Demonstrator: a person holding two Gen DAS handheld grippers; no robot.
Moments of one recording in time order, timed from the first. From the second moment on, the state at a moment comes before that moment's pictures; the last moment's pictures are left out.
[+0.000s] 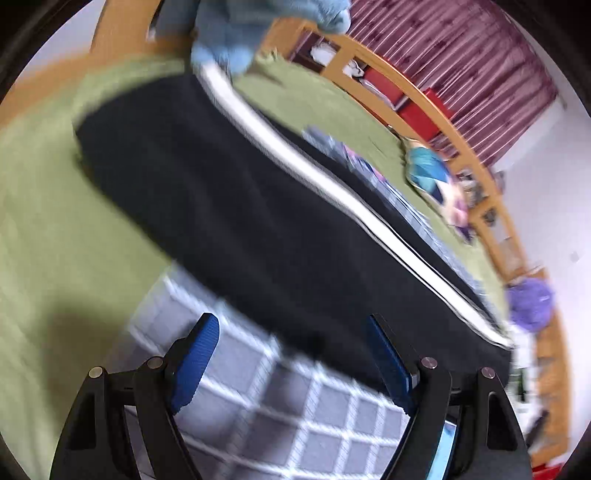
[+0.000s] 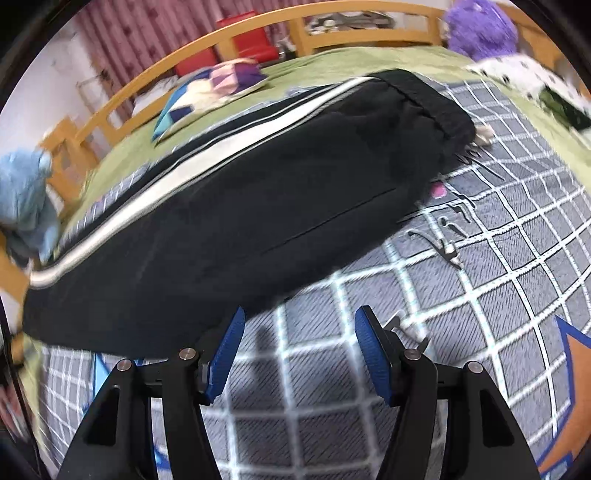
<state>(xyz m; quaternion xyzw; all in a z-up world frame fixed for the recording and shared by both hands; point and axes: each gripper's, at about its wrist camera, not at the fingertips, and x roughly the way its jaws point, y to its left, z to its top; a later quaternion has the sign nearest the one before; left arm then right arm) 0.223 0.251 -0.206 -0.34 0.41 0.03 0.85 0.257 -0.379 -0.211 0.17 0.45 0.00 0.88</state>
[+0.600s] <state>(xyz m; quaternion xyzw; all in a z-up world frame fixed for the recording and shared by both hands) 0.289 0.284 -0.231 -0.44 0.34 0.09 0.83 0.372 -0.444 -0.244 0.35 0.39 0.00 0.85</state>
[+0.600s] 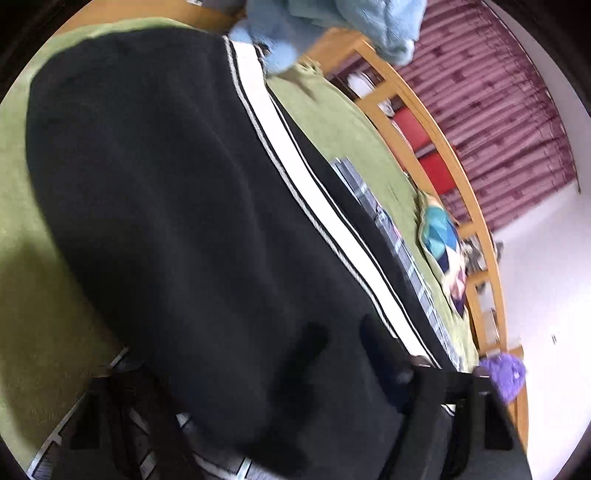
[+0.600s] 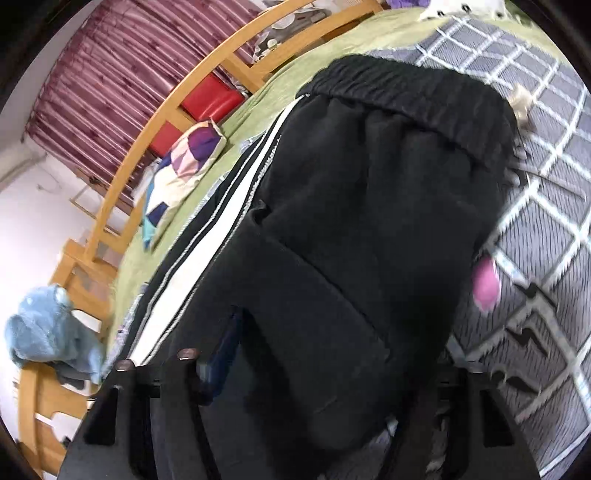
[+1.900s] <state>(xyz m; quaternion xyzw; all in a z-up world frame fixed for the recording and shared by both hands) 0.036 0.178 -0.145 -0.26 0.43 0.07 0.86 0.095 -0.586 -0.253 0.48 0.36 -0.01 0.80</state>
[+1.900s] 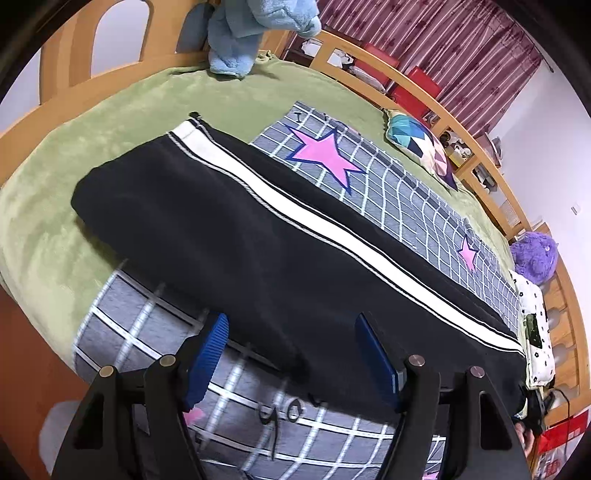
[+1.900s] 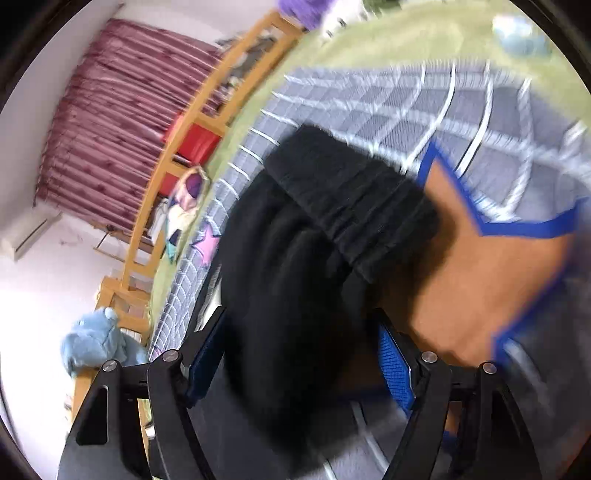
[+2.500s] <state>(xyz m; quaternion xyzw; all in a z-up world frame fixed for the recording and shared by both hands) 0.052 0.176 -0.123 -0.21 0.41 0.06 0.89 0.091 -0.594 -0.221 0.28 0.42 -0.06 0.86</state>
